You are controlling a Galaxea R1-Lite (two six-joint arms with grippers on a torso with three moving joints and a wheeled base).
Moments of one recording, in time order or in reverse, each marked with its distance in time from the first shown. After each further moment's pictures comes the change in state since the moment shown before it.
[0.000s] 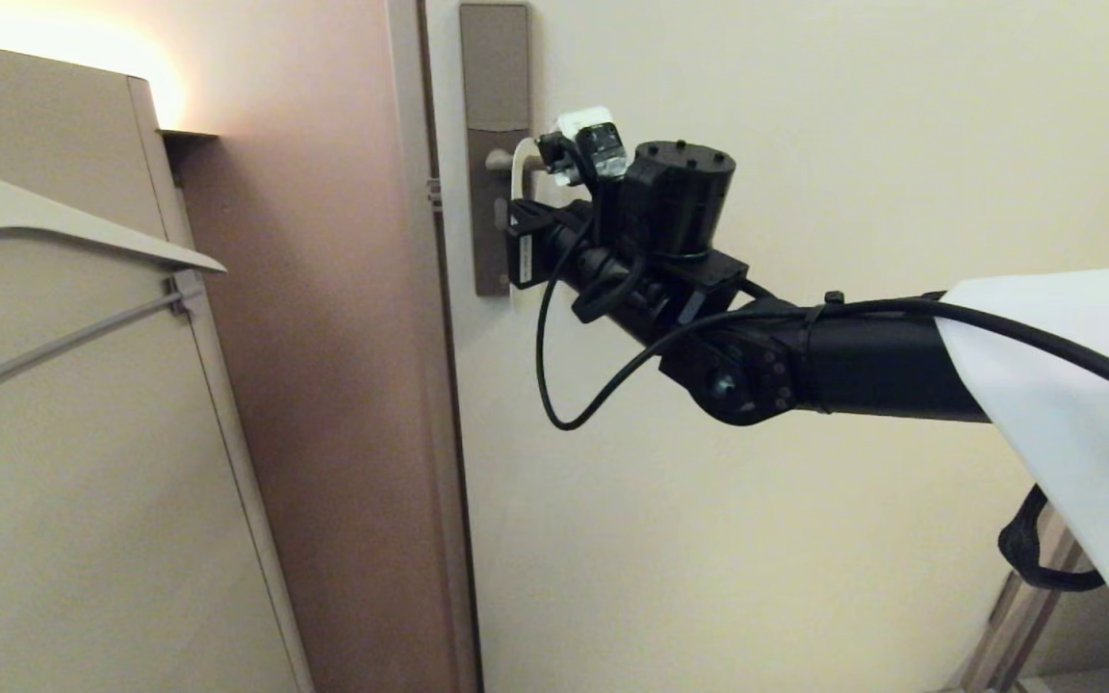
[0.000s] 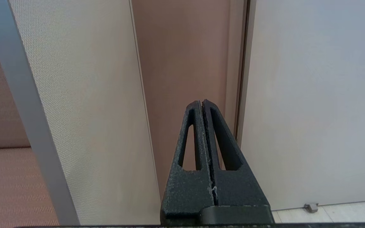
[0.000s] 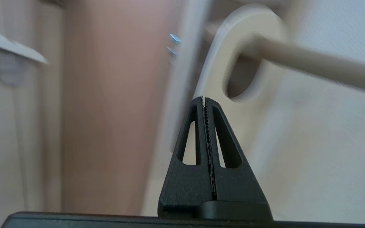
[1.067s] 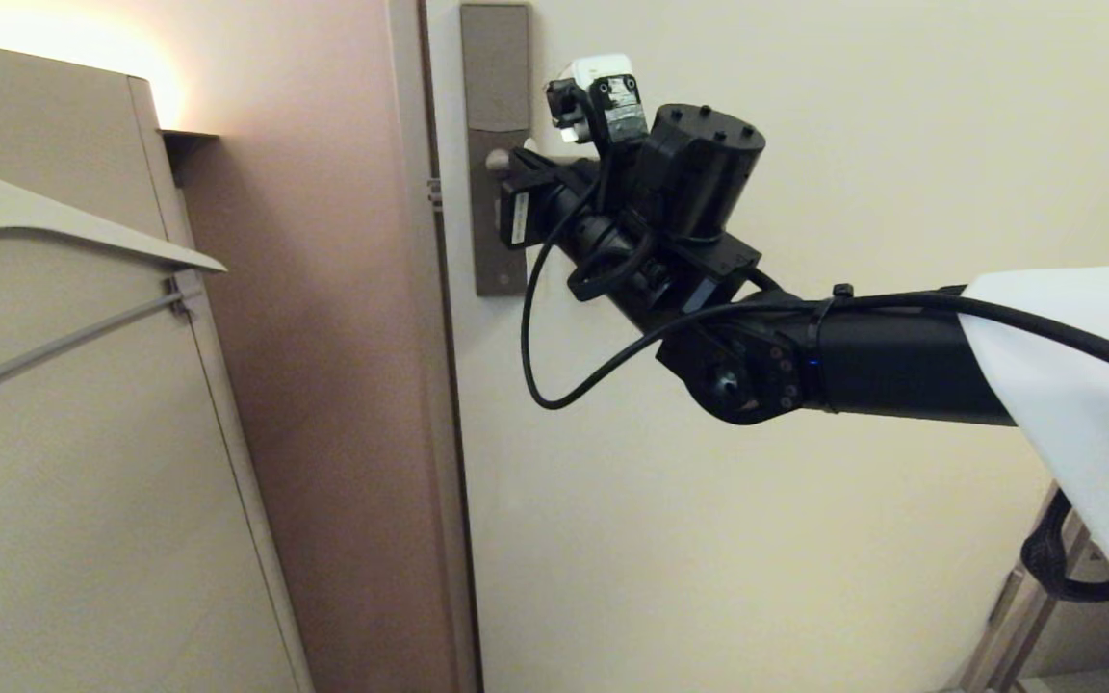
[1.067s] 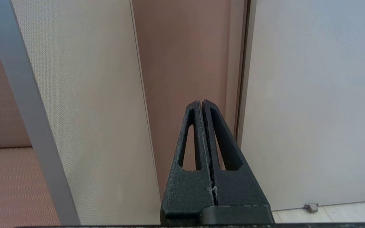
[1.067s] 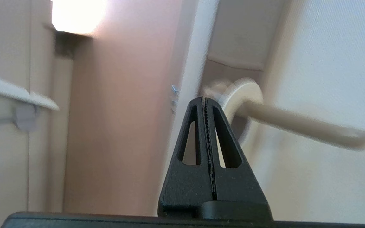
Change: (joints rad) left arm 0.000 0.000 0.000 0.000 0.000 0.000; right arm 0.011 -0.031 0.004 -0.101 -0.043 -0.002
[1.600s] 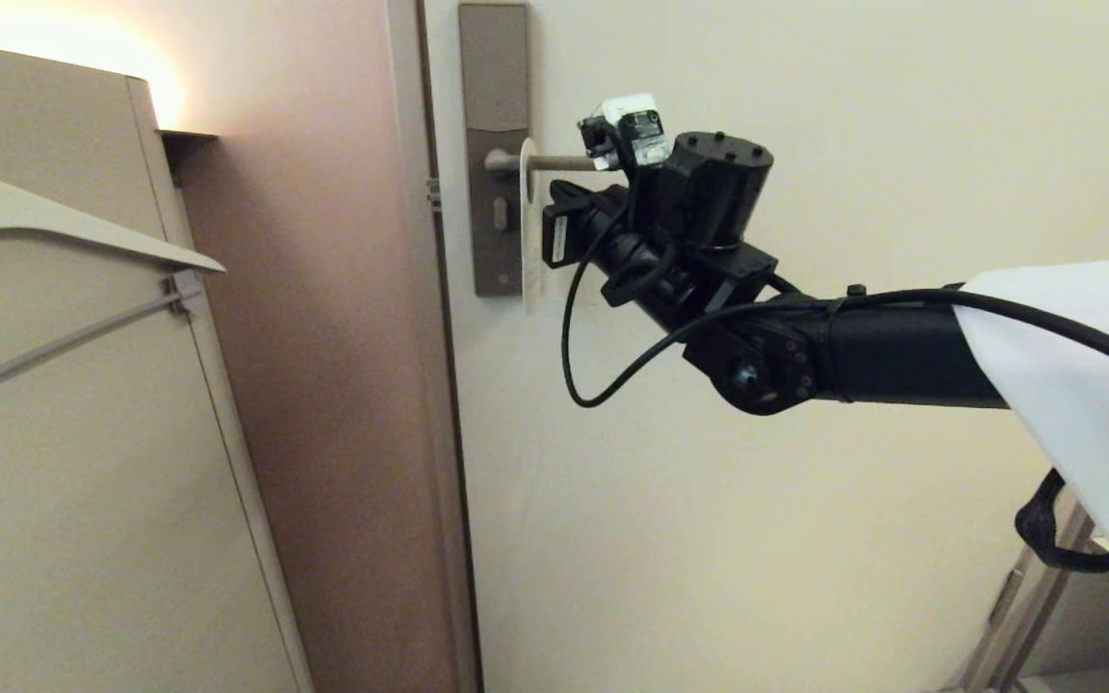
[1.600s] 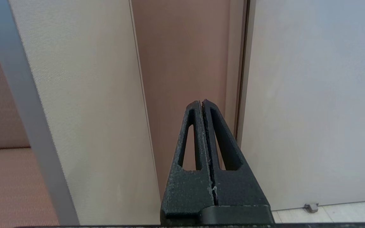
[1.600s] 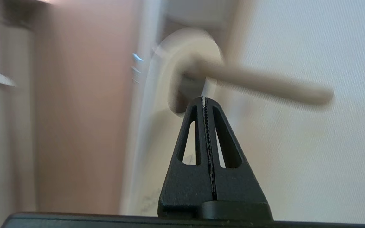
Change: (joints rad) left arm 0.000 0.000 0.000 0.000 0.000 0.000; right arm -0.064 0.013 0.039 0.035 0.001 0.004
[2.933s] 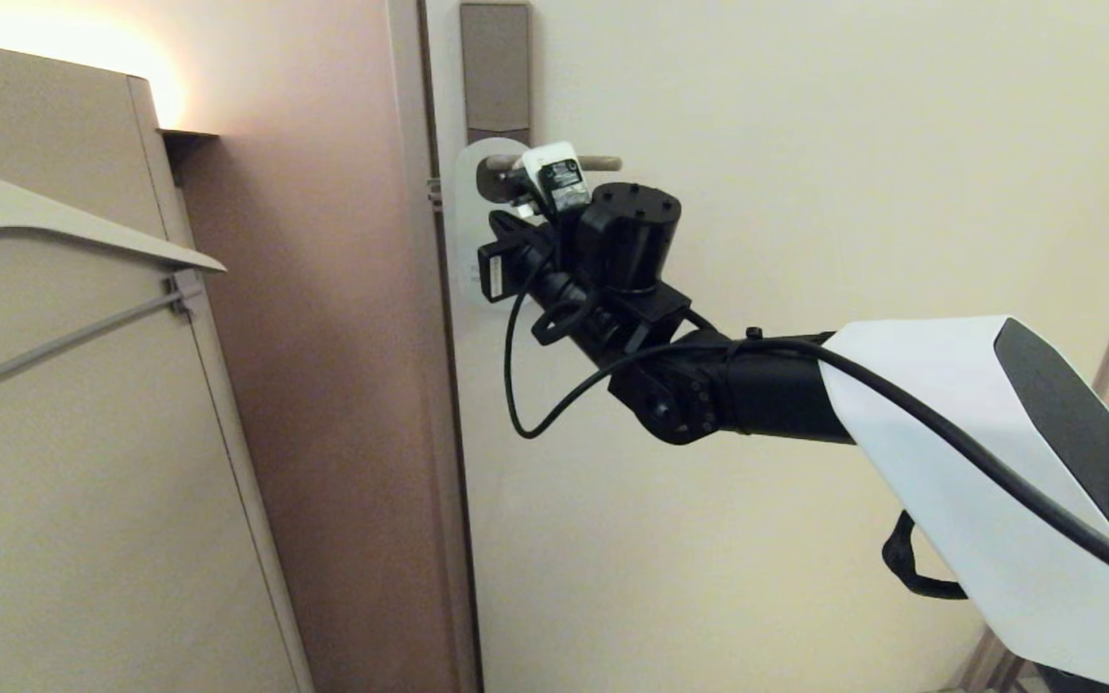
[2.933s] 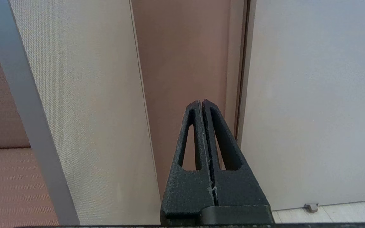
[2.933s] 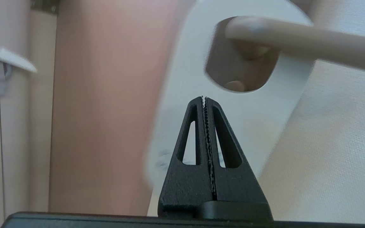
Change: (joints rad) left arm 0.000 0.000 0.000 0.000 0.000 0.000; right arm 0.067 0.166 -0.185 -0.006 0.009 -0.047
